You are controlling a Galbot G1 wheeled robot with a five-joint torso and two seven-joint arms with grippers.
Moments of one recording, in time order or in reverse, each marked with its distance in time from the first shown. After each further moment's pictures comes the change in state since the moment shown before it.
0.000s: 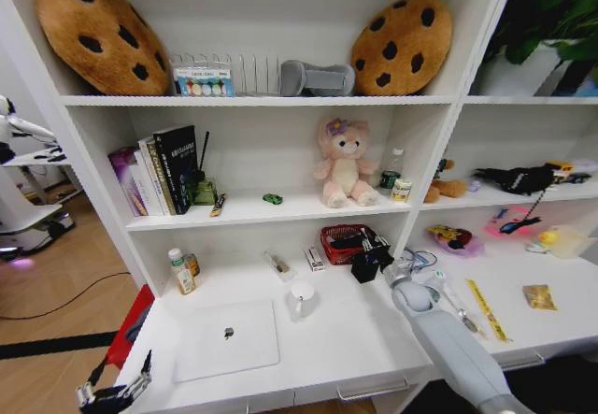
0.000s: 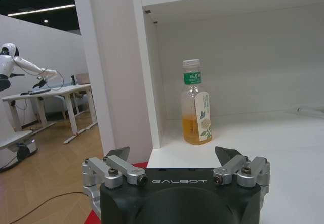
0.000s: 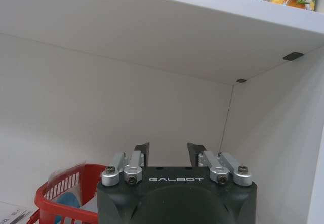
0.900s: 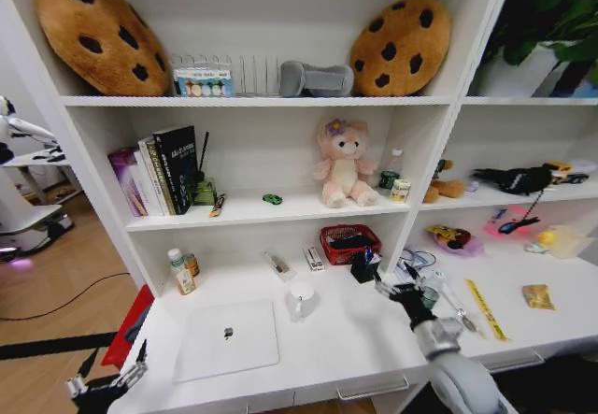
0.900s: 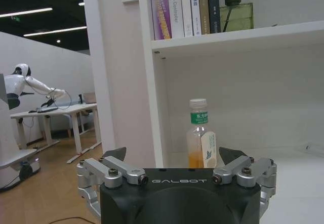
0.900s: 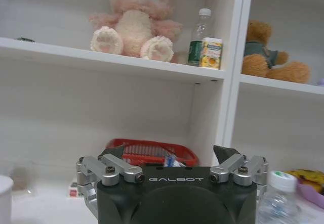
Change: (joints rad) left arm 0.013 0.028 -0.014 -0.109 -0.070 0.019 -0.058; right arm -1.016 0.143 0.518 0.882 -0.070 -0.142 0.097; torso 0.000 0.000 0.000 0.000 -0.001
